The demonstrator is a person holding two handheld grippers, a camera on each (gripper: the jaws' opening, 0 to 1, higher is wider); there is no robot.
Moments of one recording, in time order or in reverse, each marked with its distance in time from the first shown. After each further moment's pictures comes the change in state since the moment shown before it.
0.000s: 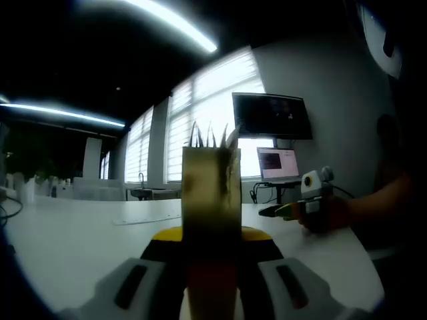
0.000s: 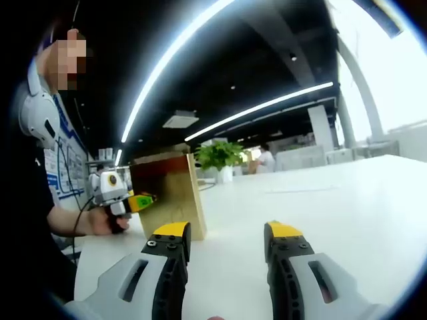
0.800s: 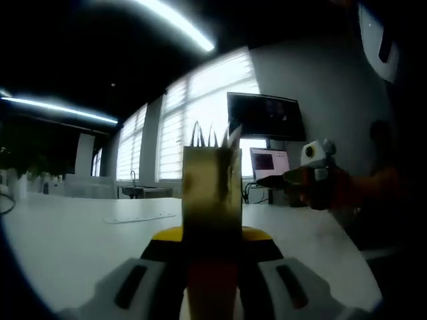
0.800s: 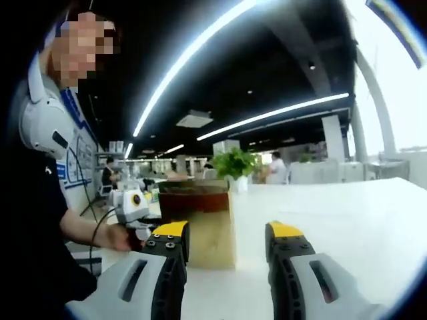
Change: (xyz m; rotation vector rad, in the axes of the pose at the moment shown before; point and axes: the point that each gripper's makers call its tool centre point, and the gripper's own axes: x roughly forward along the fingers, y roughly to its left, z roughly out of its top) left arm 0.004 -0.005 -0.001 -0.024 0.005 -0.064; right arm 0.007 0.053 0.063 -0.084 0.009 0.086
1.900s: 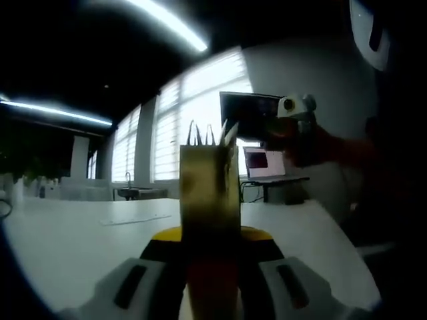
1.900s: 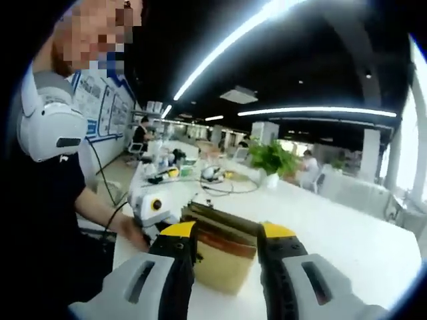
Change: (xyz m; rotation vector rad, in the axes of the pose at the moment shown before) left arm -0.003 -0.005 -0.001 0.026 0.004 -0.028; right arm 0.050 0.046 0.053 -0.267 0.188 0.236
